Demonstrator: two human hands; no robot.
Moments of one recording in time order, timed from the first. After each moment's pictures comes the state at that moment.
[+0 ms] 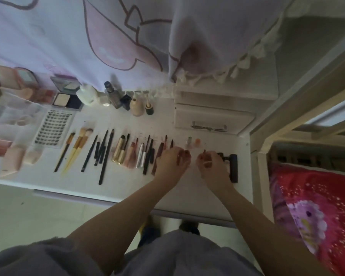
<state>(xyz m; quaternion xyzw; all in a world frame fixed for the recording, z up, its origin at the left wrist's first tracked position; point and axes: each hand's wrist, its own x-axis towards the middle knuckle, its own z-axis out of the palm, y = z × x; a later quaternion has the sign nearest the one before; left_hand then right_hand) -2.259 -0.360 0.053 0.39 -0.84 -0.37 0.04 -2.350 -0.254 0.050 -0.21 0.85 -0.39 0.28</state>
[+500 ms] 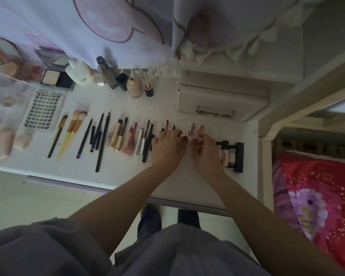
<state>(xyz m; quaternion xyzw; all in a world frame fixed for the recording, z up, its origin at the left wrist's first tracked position) -2.258 -0.372 0.025 0.38 -0.89 -0.27 0.05 -2.343 -0.278 0.034 -0.27 0.88 -0.30 0.27</state>
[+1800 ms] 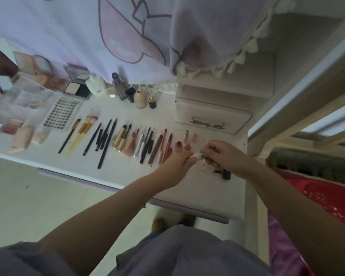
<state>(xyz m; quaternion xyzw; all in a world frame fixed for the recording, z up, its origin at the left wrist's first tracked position) -2.247 -0.326 0.094 0.24 -0.85 -0.47 -0.01 -2.399 -0.235 0.126 -0.35 0.74 -0.30 0.50</state>
